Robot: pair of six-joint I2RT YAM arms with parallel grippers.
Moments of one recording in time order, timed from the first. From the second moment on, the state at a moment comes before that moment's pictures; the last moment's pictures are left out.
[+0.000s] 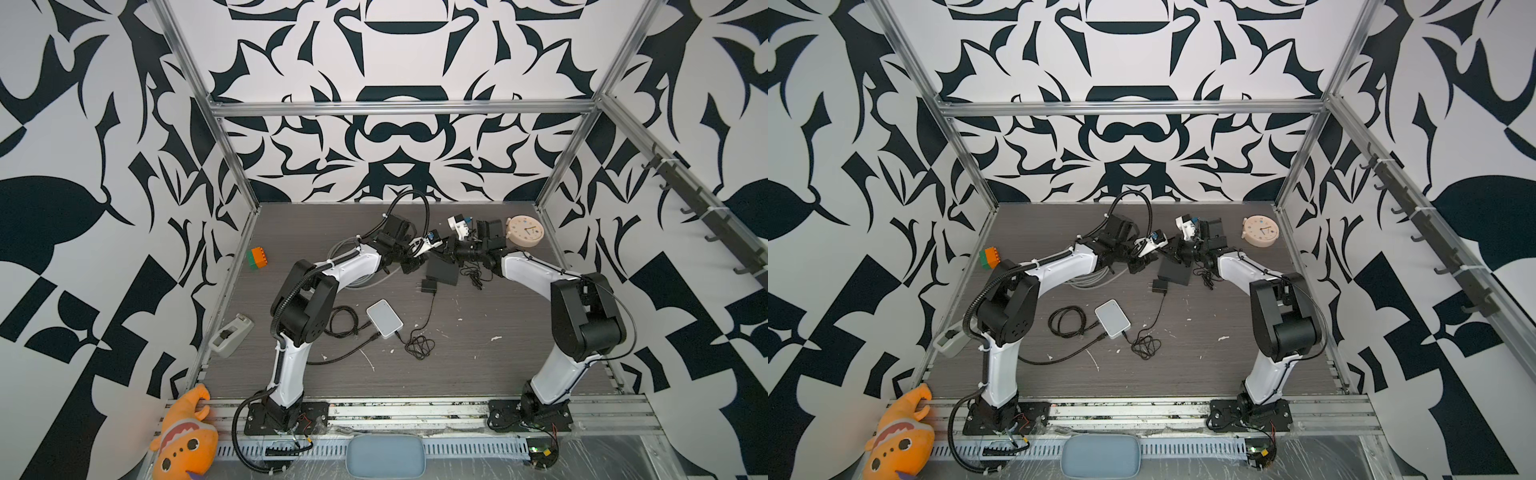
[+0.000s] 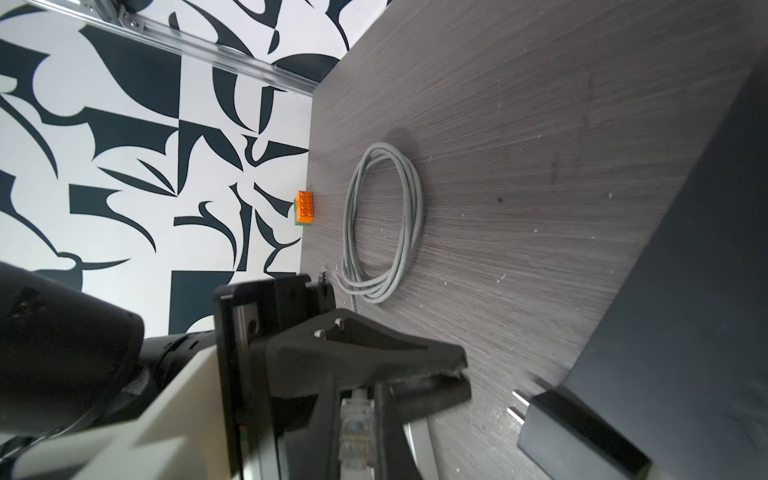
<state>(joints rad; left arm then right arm) -0.65 2.05 1.53 -0.19 0.42 0.57 0.23 1.74 1.10 0.03 -0.84 0.79</state>
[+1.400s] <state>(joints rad) -0.52 2.13 1.79 -0.80 0.87 0.71 0.17 1.73 1.15 -0.14 -1.15 -0.07</state>
